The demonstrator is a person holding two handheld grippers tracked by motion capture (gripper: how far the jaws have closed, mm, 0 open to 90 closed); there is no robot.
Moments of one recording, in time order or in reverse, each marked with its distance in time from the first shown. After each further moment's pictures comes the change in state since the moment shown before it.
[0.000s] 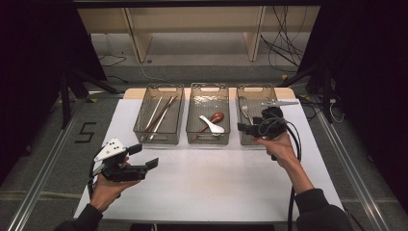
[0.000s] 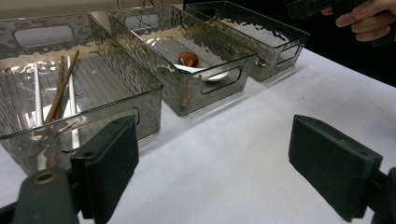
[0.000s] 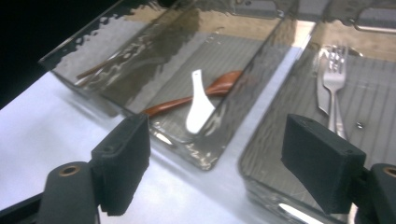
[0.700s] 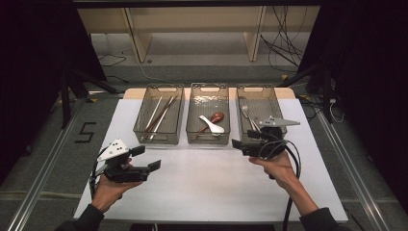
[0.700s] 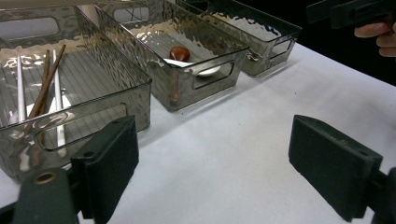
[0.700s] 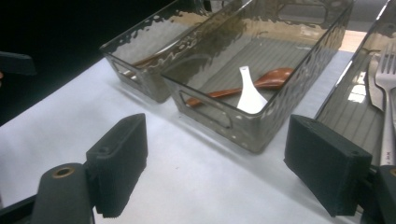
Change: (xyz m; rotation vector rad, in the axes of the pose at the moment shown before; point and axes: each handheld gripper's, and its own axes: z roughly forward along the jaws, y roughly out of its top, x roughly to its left) left arm -0.002 -0.002 0.002 0.017 -0.026 -0.001; right arm 0.039 -0.037 -0.023 -0.069 0.091 -0.064
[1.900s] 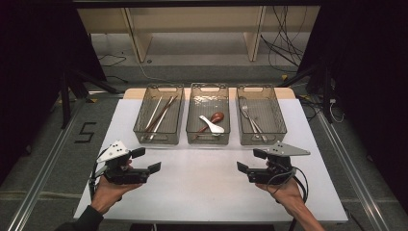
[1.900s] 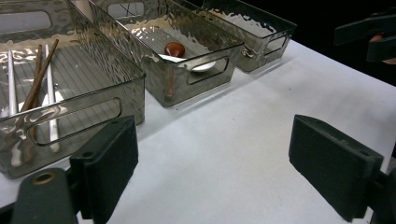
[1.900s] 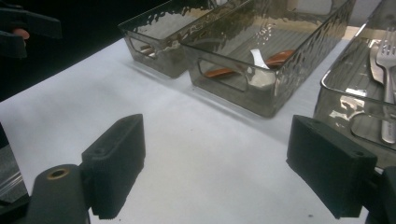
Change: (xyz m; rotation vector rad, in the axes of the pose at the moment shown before) left arm -0.002 -0.002 -0.001 0.008 -0.020 -0.015; right arm 0.022 -0.054 -0.030 -0.047 -0.013 -0.061
